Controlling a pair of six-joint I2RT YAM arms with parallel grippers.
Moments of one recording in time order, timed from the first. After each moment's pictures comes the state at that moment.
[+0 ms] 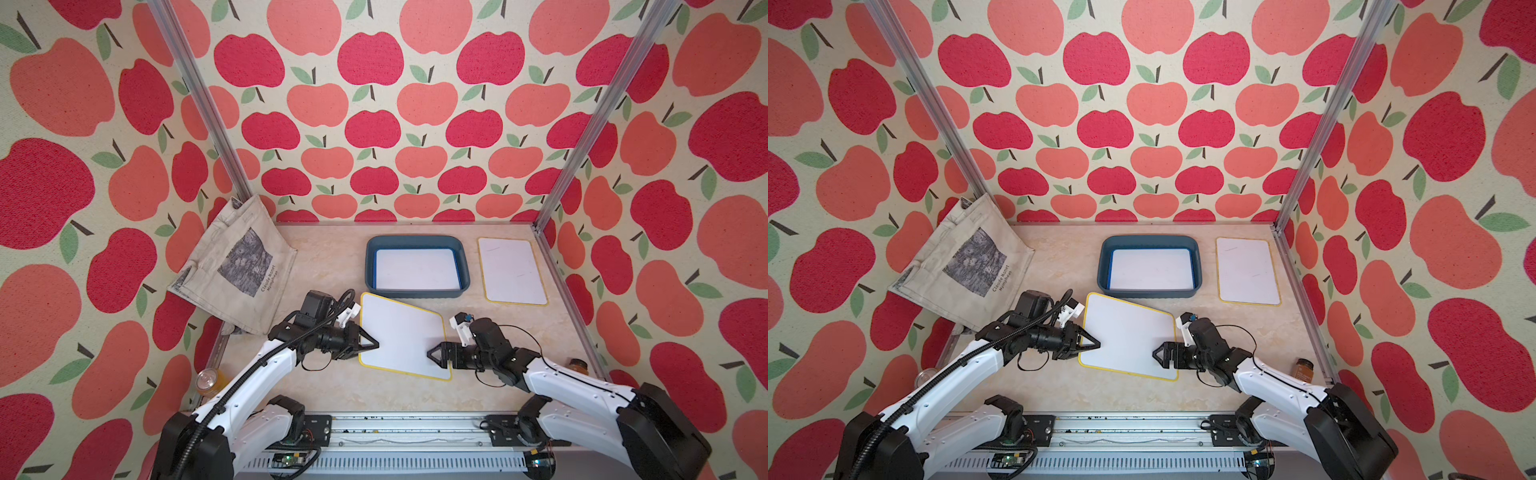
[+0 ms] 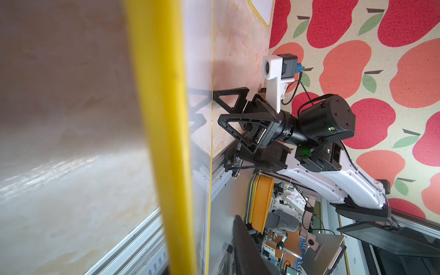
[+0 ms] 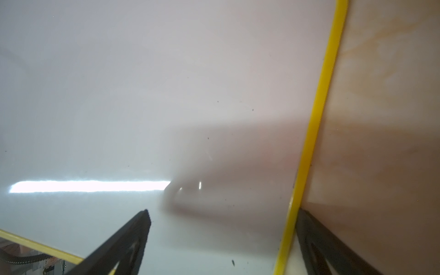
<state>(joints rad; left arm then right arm) -0.39 1.03 0.63 -0.56 0.91 -0.72 0.74 1.07 0.30 -0.05 -0.35 0.68</state>
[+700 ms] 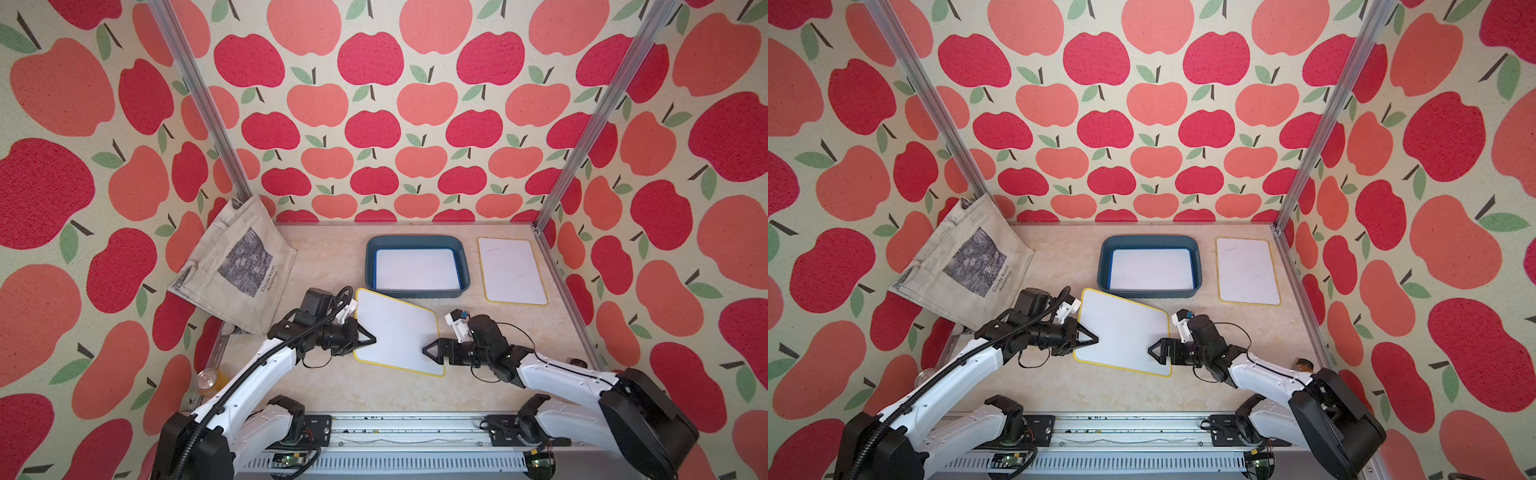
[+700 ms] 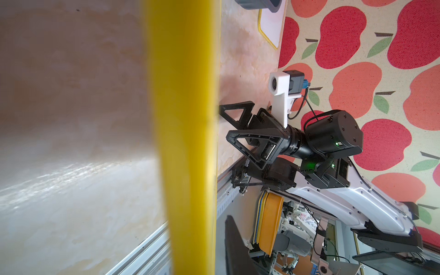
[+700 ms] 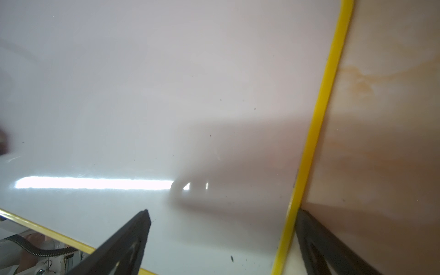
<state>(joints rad) -0.39 1.02 0.65 -0.55 0.81 -0.74 0.72 1.18 0.30 0.12 -0.43 0.69</state>
